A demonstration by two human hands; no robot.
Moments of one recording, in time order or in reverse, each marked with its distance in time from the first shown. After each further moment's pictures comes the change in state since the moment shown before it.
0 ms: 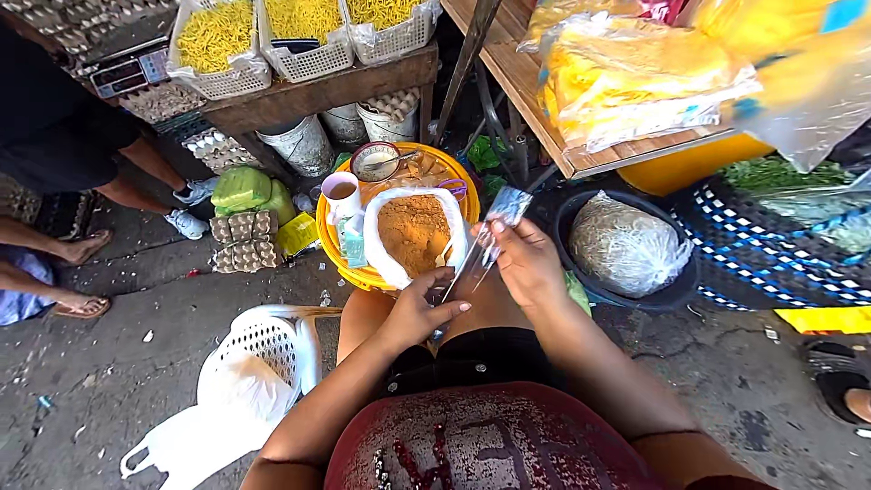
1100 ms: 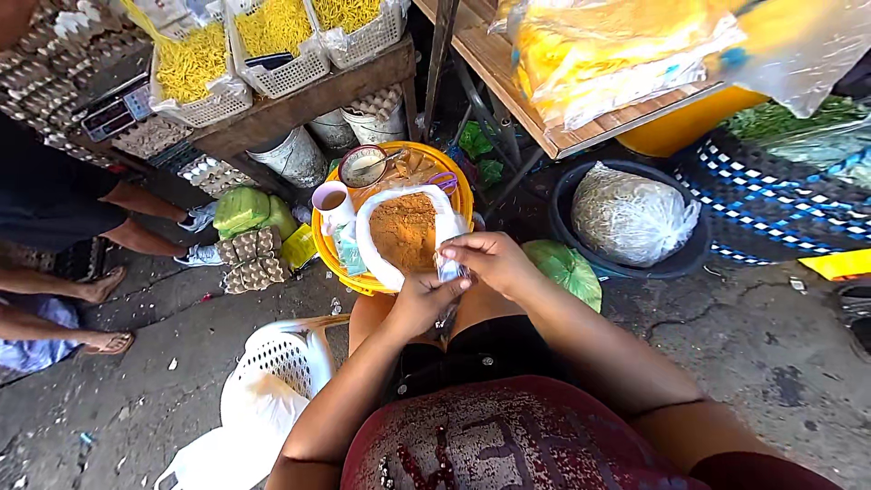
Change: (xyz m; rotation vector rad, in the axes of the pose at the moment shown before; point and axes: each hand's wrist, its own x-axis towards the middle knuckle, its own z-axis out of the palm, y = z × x) left_hand 0.017 0.017 0.003 0.022 -0.067 0.001; right_hand 0.000 -0.004 -0.002 -0.456 -0.293 0.055
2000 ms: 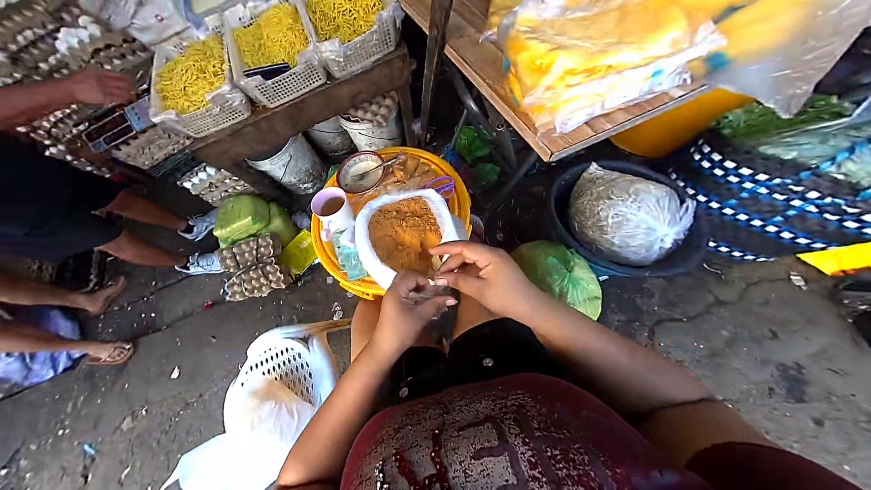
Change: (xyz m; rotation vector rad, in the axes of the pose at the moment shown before) left_hand -0.019 -0.011 -0.011 0.115 0.242 0.154; right_hand -0.019 0.000 0.011 -0.161 -0.103 -0.264
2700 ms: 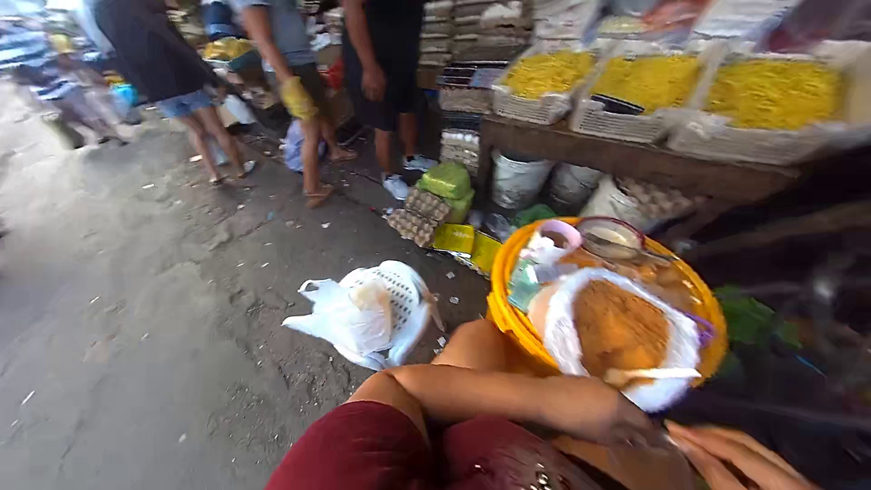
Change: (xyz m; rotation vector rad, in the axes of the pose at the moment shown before) left_hand -0.011 0.017 0.009 0.376 -0.281 0.068; right_hand -0.012 0.001 -0.029 -0.349 -0.245 -0.281
